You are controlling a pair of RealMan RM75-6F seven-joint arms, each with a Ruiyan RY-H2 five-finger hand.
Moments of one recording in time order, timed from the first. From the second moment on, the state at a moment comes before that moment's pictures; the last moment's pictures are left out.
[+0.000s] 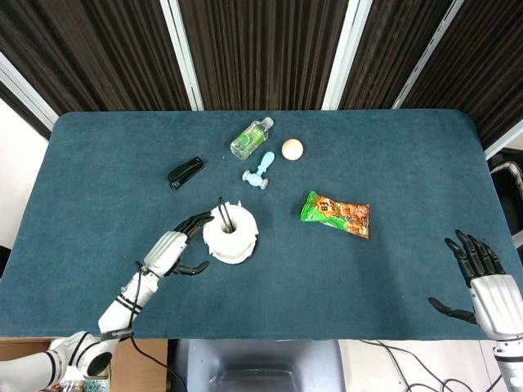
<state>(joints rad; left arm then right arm) -0.62 -1.59 -0.14 -1.36 1.50 1.04 -0.37 0.03 -1.08 0.01 -1.58 -1.66 1.60 0.05</state>
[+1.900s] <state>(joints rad) -0.72 -1.87 -0.26 -1.20 1.40 1.11 -0.52 0.01 -1.07 0.05 -1.59 -1.64 1.65 0.12</state>
